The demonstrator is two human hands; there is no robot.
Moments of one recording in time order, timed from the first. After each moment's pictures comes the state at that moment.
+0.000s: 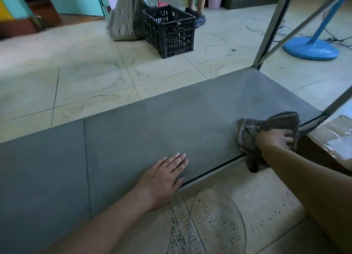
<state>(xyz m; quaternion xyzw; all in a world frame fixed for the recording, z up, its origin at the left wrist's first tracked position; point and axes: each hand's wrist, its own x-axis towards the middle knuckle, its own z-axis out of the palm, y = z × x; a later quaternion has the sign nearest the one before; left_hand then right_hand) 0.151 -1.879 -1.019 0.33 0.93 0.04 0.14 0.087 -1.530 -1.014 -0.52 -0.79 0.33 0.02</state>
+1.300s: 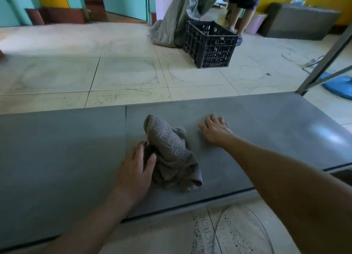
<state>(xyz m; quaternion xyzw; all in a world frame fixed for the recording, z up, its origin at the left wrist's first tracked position) 0.167 -2.030 -1.033 -0.07 0.93 0.37 -0.02 -0.010 -1.775 -1.028 0.05 -0.98 0.12 -0.14</state>
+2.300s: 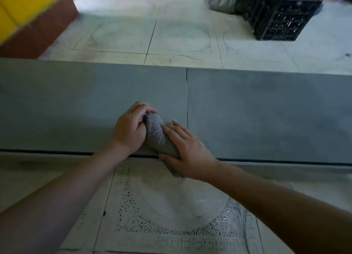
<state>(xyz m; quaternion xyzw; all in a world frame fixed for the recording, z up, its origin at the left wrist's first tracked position) 0.256 -2.170 -1.005 -0.01 0.91 0.34 -0.22 0.223 -1.966 -1.030 0.44 -0.86 0.25 -0.08</state>
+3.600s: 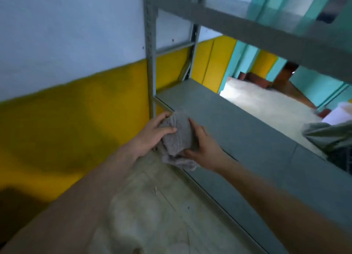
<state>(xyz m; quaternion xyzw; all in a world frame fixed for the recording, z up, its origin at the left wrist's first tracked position) 0.710 -2.278 -0.217 -0.34 0.67 0.62 -0.23 0.536 -2.156 -0.239 0.61 -0.70 0.30 -0.22</state>
